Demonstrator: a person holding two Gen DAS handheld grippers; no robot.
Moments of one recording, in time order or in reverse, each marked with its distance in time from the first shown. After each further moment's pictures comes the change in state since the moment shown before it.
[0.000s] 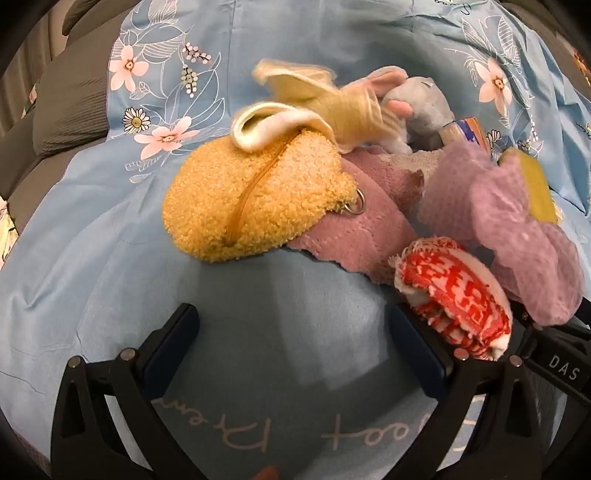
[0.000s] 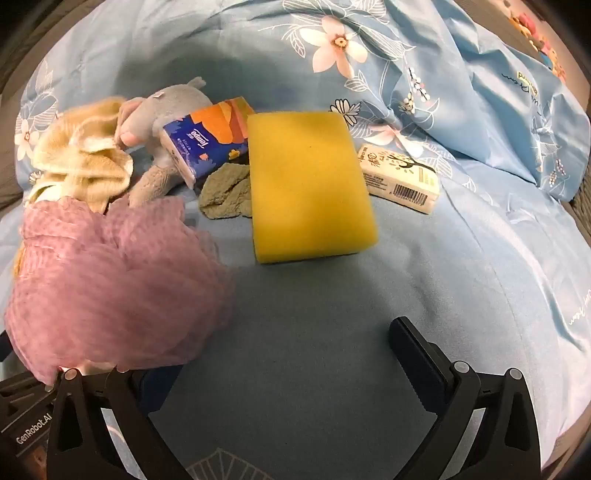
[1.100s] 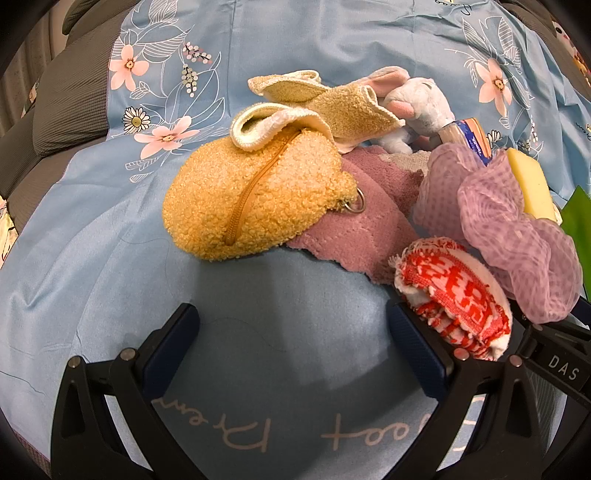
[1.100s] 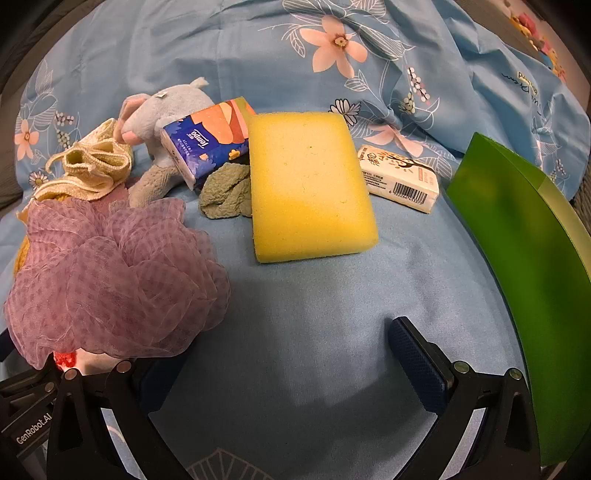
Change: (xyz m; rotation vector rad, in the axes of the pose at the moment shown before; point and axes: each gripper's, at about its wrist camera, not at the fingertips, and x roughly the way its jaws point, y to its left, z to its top) left arm 0.000 -0.001 0.000 0.002 -0.004 0.002; right arm 0.000 -0.001 -0.002 0.001 -0.001 0.001
